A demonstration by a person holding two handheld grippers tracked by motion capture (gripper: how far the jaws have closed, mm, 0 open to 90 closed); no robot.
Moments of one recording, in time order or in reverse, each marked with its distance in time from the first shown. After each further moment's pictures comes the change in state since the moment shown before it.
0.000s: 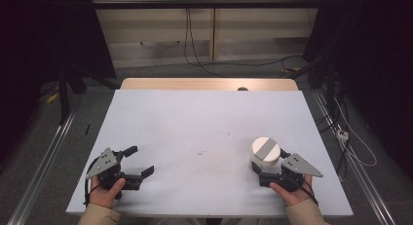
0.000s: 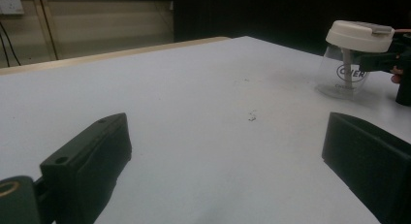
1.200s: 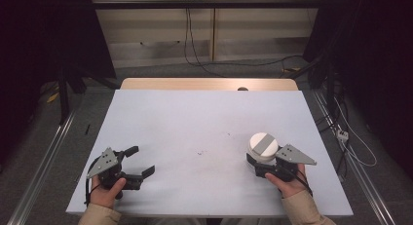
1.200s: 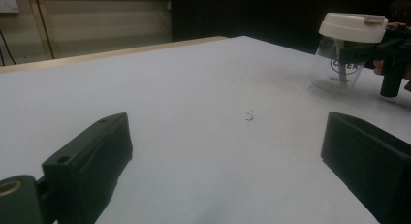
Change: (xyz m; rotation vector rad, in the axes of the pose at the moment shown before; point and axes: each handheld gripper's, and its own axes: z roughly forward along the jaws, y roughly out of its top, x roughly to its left) left arm 0.000 0.000 0.002 0.001 -0.010 -0.002; right arm -0.002 0.016 0.021 0.004 0.070 -0.013
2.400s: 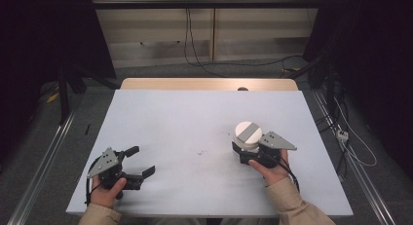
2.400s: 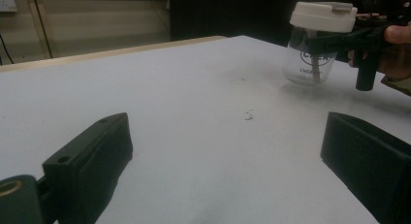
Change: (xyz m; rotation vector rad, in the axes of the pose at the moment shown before) left arm 0.001 -0.001 0.001 0.003 -0.001 0.010; right arm 0.012 0.021 0.047 0.000 0.004 -0.003
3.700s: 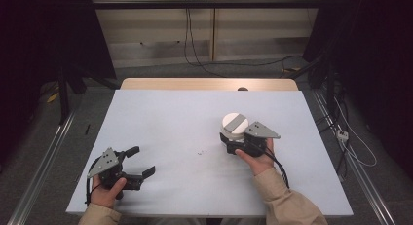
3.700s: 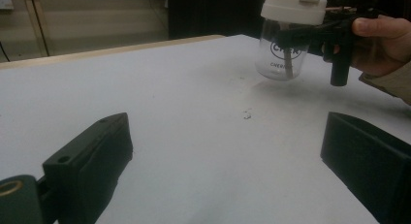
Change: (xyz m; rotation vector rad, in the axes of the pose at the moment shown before) left arm 0.001 -0.001 0.000 0.002 -0.010 -0.009; right arm 0.009 0.016 0.042 -0.007 0.007 -0.001
